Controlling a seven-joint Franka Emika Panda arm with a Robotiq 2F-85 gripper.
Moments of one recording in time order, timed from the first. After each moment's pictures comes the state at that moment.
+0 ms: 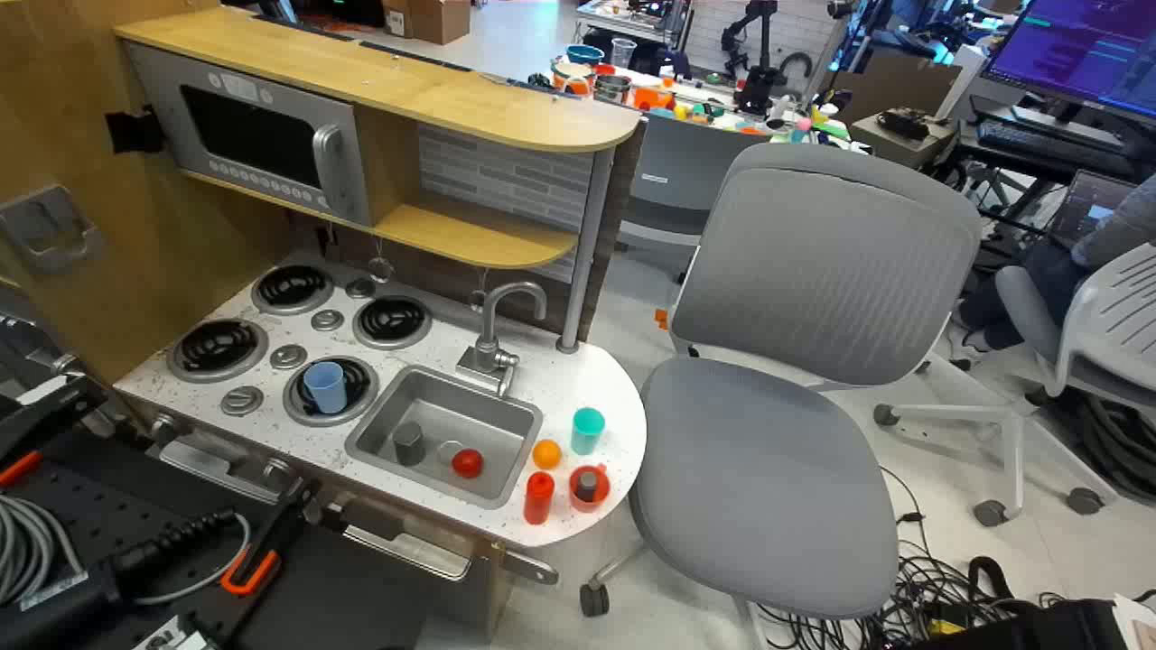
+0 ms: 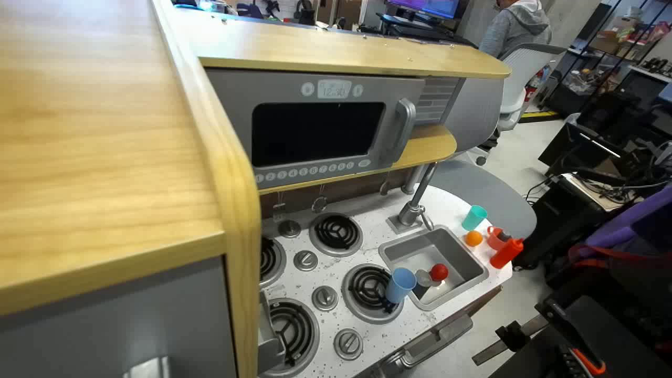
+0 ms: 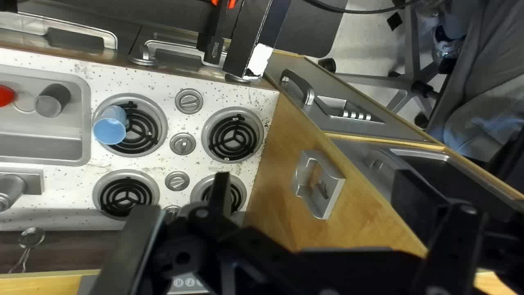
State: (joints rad) arm 0.30 -0.63 0.02 -2.78 0.31 2.33 -0.15
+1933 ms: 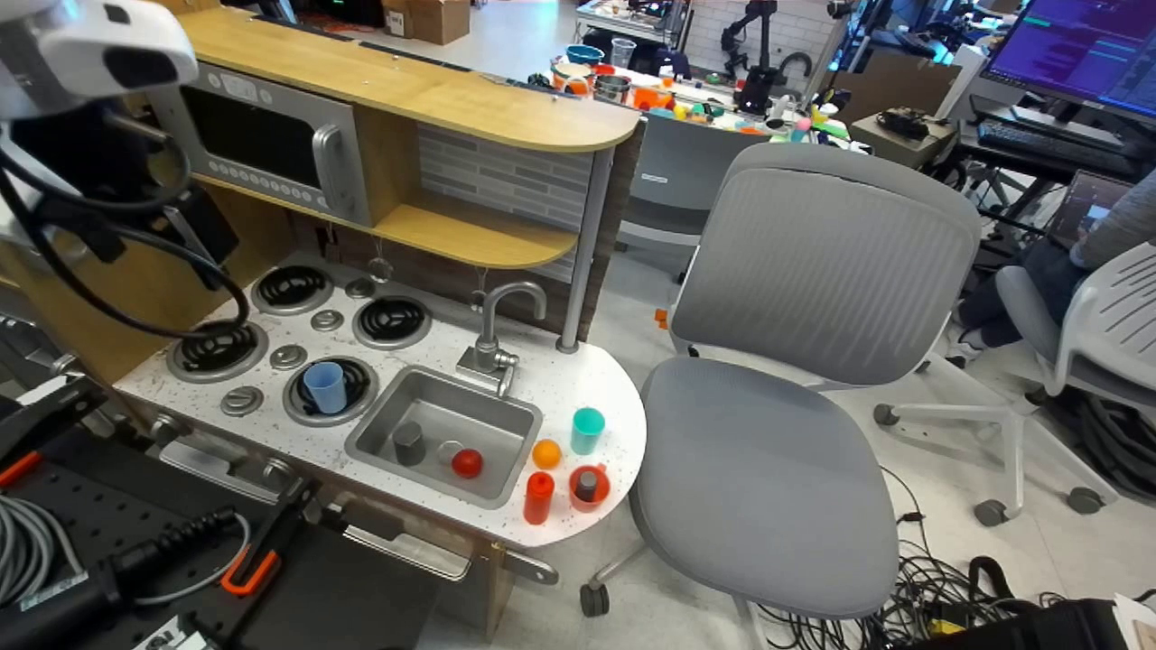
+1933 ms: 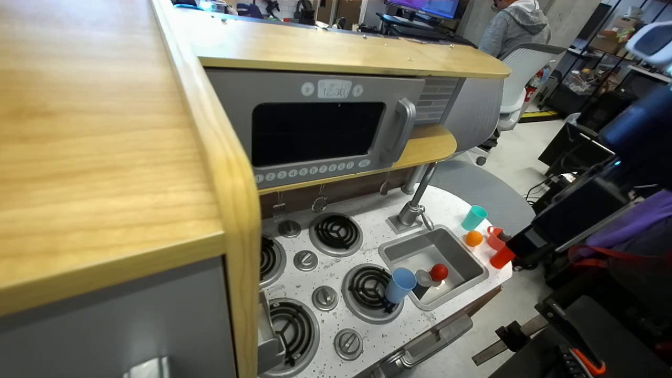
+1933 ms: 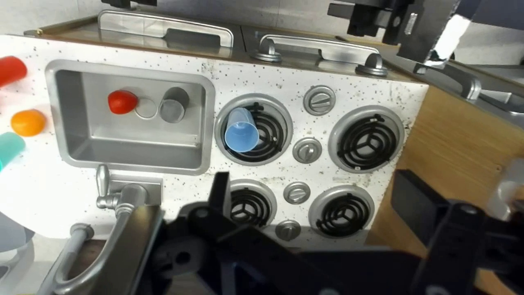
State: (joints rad) arm 0.10 -0.21 -0.05 -2.74 0.12 2.66 -0.25
